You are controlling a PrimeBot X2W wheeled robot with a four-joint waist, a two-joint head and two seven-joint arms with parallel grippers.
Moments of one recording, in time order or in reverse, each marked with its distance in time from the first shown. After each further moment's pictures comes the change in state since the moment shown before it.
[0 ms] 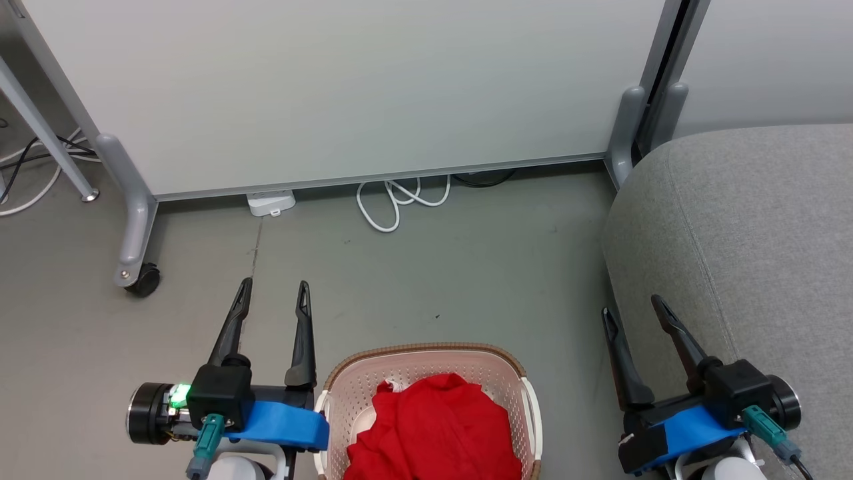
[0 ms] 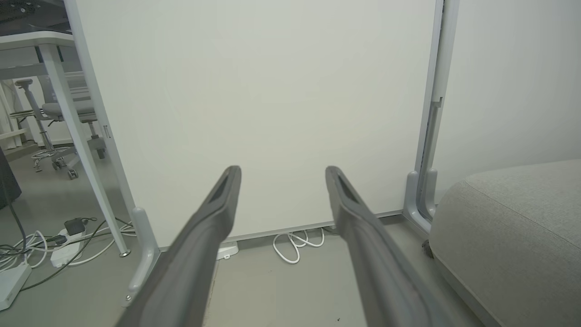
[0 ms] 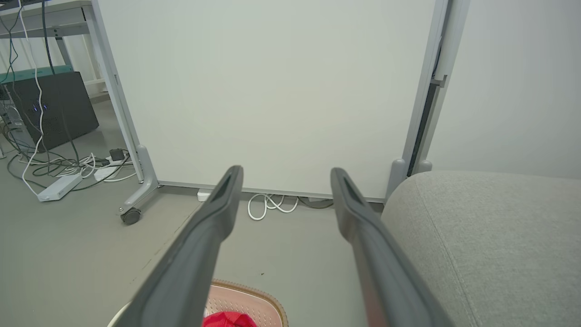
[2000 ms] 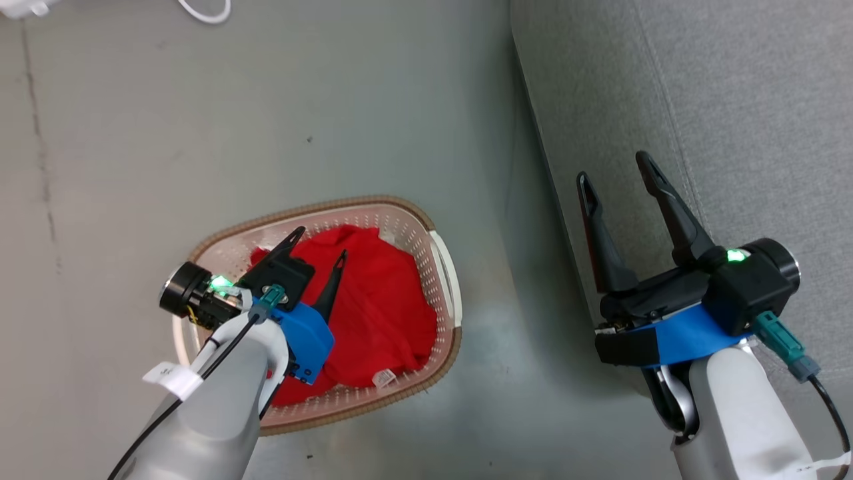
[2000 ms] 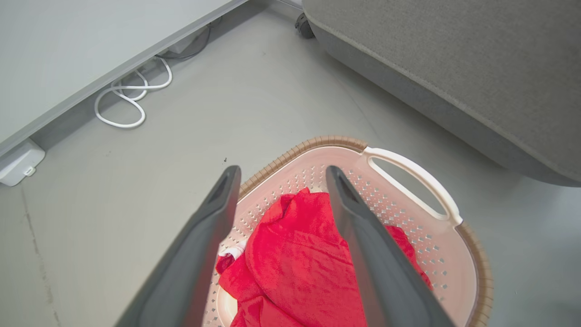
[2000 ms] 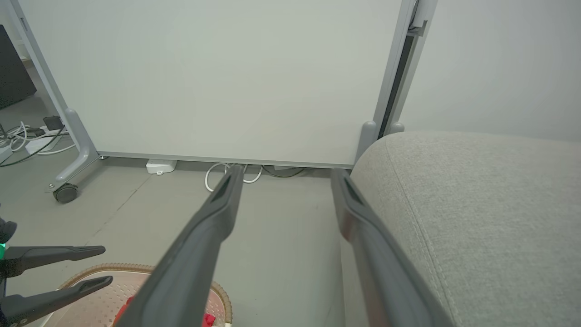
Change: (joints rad) left arm -0.541 0.112 -0.362 0.732 -0.039 -0.141 0.000; right arm -0.250 -0.002 0.071 -0.116 0.001 0.001 -0.001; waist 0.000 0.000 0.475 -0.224
